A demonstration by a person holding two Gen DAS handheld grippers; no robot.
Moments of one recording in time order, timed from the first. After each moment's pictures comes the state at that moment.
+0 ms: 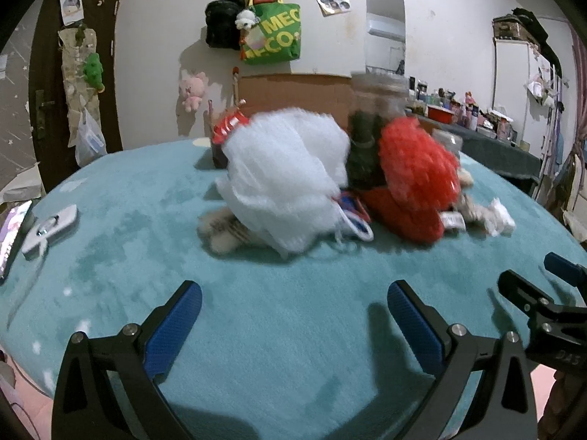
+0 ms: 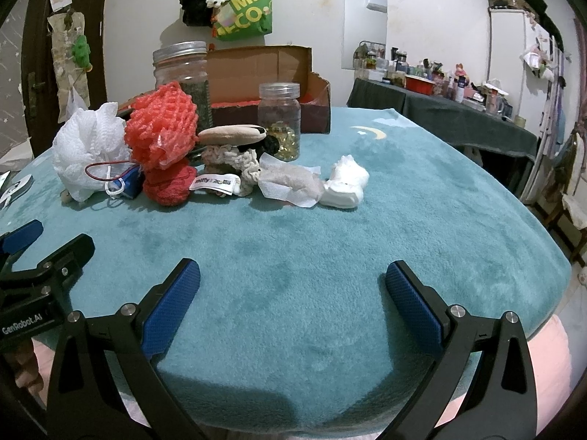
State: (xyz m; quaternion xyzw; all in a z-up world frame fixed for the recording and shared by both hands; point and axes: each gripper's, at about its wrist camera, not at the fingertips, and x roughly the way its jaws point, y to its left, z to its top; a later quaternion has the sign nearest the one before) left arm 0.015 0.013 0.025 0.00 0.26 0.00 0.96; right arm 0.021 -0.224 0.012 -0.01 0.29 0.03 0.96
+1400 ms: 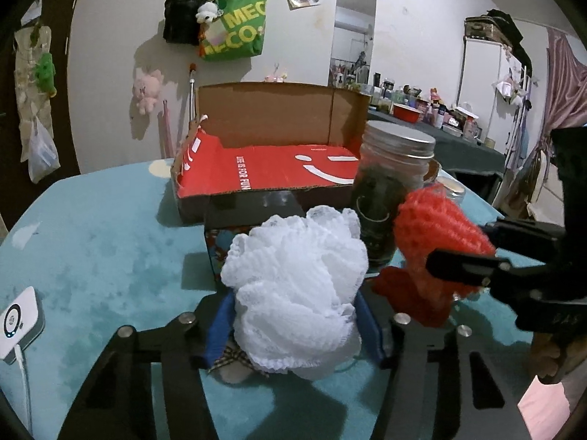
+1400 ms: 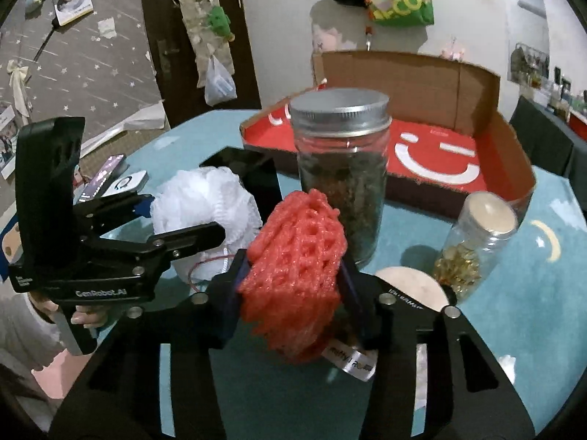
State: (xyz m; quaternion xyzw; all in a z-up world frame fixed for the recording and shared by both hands) left arm 0.085 0.037 0.068 -0.01 0.30 -0.10 0.95; right arm 0.123 -0.163 0.067 -0.05 0.31 0.34 0.89
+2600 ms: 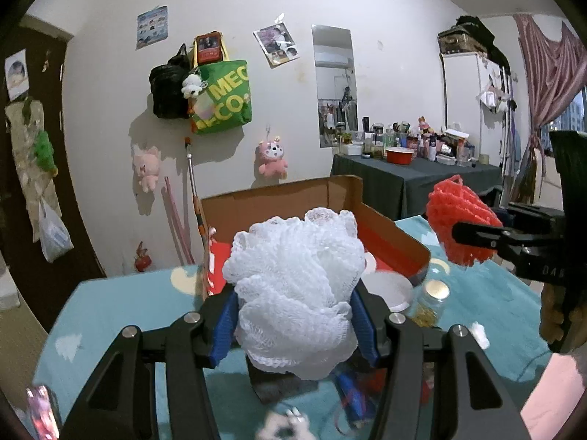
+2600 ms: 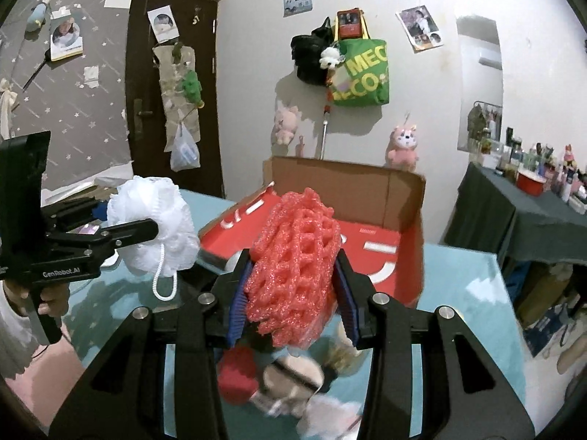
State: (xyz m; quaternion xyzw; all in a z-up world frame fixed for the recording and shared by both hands) left arm 0.113 0.031 0.191 0.07 0.21 -0.10 0.97; right arm 0.127 -0.212 0.170 -0.05 0.19 0.27 0.94
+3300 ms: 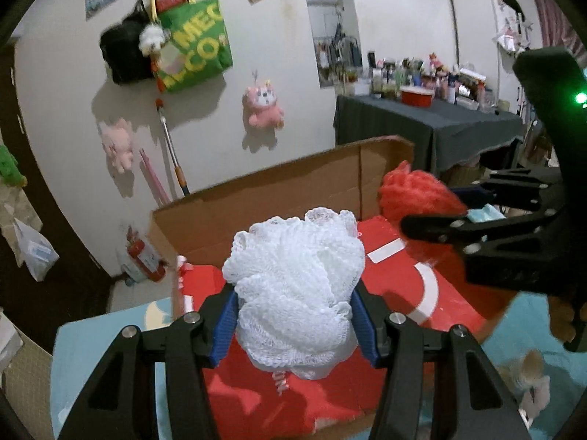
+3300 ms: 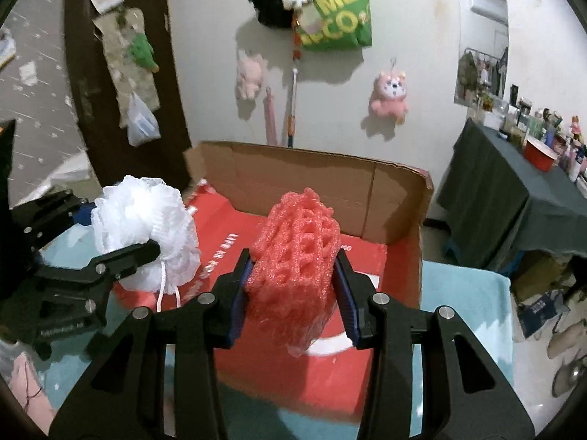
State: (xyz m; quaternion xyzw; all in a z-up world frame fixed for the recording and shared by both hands) left arm 0.332 -0.006 0.170 0.12 0.34 -0.10 0.93; right arm 0.340 -0.172 0.175 -0.05 0.33 0.22 0.92
